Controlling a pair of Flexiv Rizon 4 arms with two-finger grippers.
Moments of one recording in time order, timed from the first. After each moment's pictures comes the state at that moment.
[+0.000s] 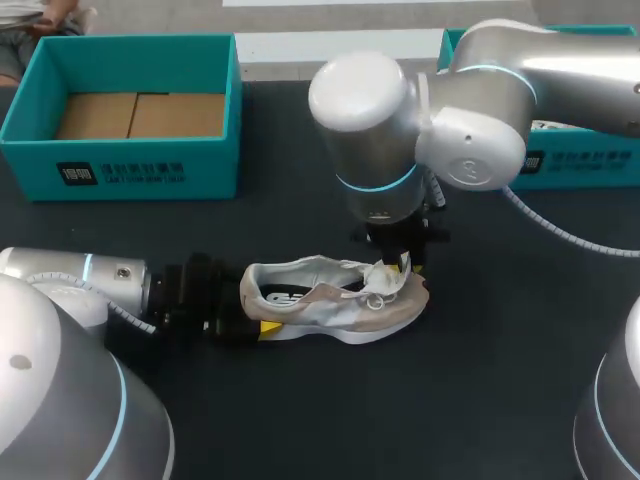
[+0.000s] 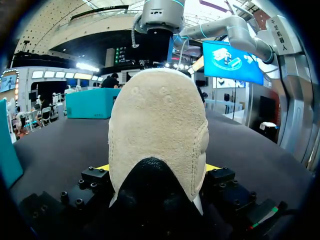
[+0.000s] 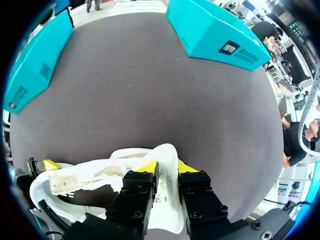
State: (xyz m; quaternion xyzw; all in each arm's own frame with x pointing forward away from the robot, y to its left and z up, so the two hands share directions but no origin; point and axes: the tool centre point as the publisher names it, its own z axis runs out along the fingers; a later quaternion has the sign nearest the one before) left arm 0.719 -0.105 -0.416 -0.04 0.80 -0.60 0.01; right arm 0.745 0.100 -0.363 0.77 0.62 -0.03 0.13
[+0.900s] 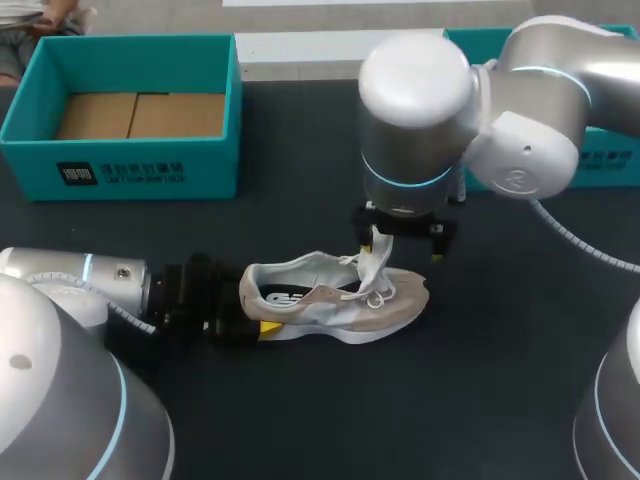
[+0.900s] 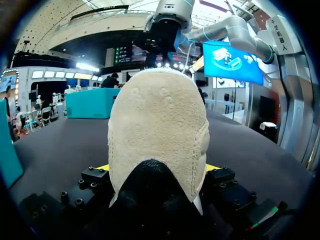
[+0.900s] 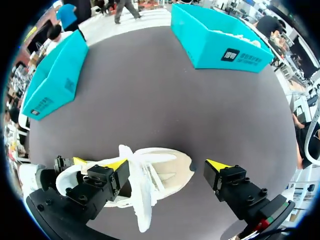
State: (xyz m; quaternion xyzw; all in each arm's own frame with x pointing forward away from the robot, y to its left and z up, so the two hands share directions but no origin) left arm 0.719 -0.105 -0.416 -0.04 0.80 -0.60 0.01; right arm 0.743 0.115 -0.310 0.77 0.63 0.07 0.11
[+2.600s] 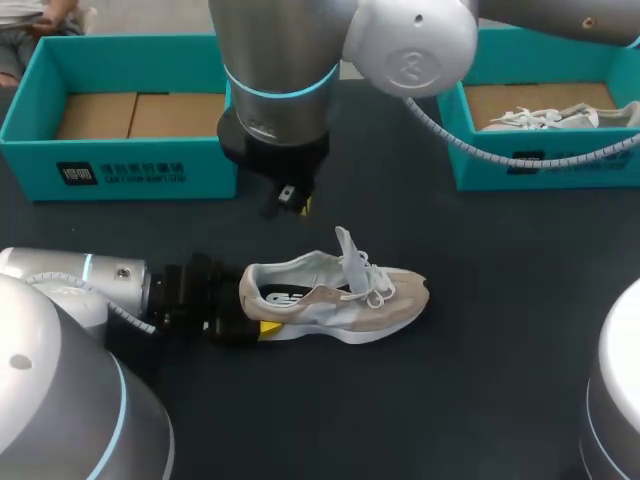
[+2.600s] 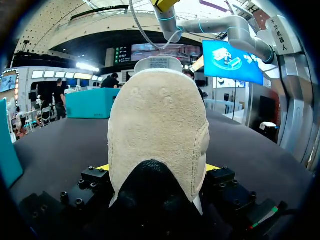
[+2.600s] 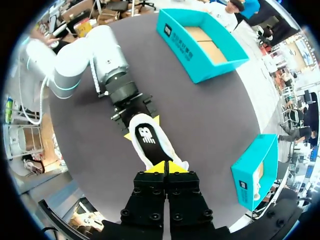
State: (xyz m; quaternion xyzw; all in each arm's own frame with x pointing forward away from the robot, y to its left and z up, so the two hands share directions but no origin) left arm 0.719 -0.105 -0.416 -0.04 0.80 -0.60 0.01; right arm 0.725 0.245 -0.190 0.24 0.96 0.02 0.11
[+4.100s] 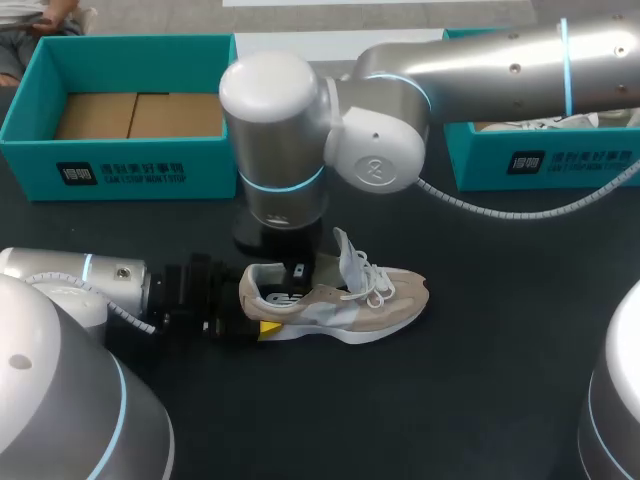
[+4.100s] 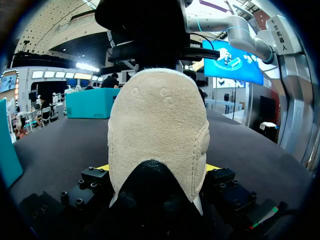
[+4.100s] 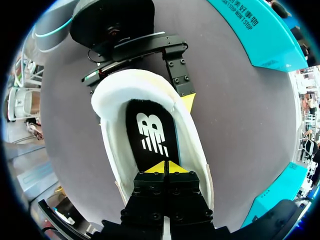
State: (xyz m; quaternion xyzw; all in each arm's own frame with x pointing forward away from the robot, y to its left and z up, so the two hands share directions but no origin) left arm 0.719 -0.105 -0.416 -0.04 0.80 -0.60 0.01; right arm 0.731 0.241 -0.371 0.12 0.99 -0.03 0.02
